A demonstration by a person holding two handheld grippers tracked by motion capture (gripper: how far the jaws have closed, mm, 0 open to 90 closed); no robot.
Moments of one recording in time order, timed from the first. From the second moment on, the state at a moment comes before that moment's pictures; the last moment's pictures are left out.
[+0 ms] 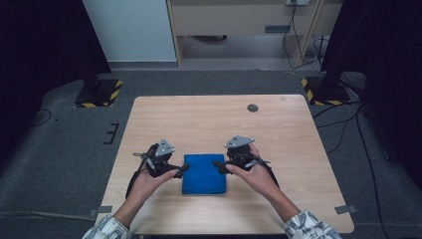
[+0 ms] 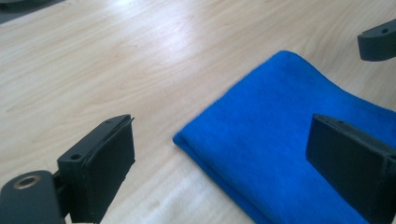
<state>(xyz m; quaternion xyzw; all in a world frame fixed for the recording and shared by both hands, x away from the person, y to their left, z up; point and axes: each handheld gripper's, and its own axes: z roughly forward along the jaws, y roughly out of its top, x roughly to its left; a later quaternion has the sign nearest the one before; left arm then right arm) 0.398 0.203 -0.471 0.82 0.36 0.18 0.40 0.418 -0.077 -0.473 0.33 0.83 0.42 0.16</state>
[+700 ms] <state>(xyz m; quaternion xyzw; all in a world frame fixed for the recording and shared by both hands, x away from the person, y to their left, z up) 0.411 0.226 -0.478 0.81 0.39 0.18 0.41 0.438 -0.110 -0.449 0.36 0.81 0.43 0.19</state>
